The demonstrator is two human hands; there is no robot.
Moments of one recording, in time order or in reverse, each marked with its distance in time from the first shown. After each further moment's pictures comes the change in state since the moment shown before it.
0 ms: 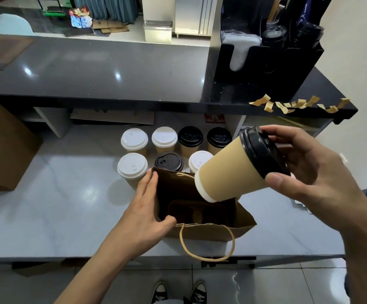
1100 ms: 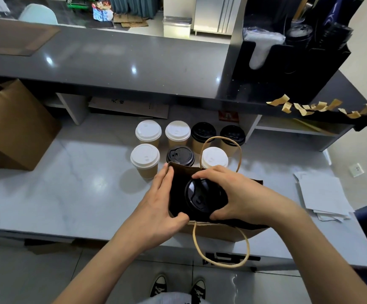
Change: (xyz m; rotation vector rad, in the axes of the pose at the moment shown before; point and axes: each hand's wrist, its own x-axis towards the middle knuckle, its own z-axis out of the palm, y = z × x) left_hand -0.012 0.009 0.004 -0.041 0.003 0.021; right_hand 0.038 0.058 0.088 -0.585 -0.629 0.025
